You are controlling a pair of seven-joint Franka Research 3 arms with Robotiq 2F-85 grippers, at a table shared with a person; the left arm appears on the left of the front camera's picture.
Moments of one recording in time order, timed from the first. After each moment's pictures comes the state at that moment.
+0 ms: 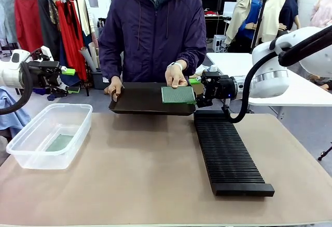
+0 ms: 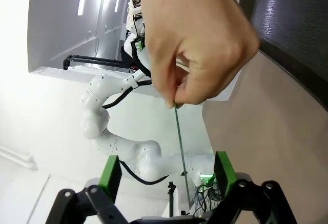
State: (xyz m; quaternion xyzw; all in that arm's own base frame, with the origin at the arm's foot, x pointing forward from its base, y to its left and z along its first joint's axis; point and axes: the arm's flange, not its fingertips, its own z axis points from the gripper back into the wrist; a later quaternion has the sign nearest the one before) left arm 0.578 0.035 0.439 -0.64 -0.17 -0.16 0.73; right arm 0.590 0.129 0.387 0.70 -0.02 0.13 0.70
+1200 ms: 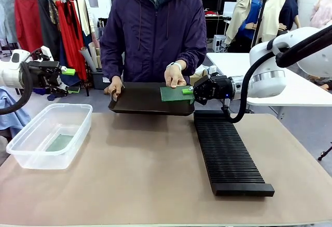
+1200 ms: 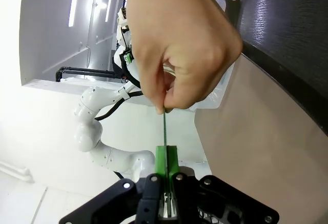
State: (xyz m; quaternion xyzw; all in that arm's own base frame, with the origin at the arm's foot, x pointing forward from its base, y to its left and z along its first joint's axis) left arm 0.578 0.035 0.439 -0.64 -0.17 -0.16 0.73; right arm 0.598 0.132 0.383 0.69 -0.03 0.10 0.72
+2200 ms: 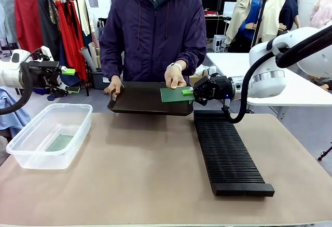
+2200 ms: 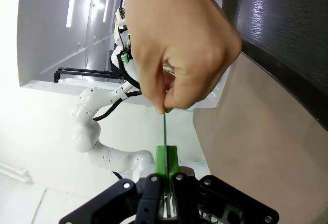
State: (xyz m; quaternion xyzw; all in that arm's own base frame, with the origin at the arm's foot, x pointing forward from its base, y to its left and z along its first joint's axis) left arm 0.578 0.035 0.439 -0.64 -0.17 -0.16 0.73; right arm 0.598 0.132 0.381 0.68 -0.03 0.10 0.72
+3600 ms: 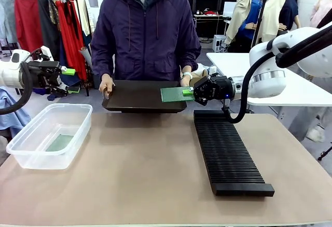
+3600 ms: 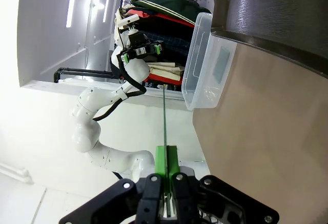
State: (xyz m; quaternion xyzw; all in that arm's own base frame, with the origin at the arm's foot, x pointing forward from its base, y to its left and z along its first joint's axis) left arm 0.578 0.035 0.439 -0.64 -0.17 -0.16 0.73; right arm 0.598 0.131 0.381 0.68 -0.03 0.10 0.72
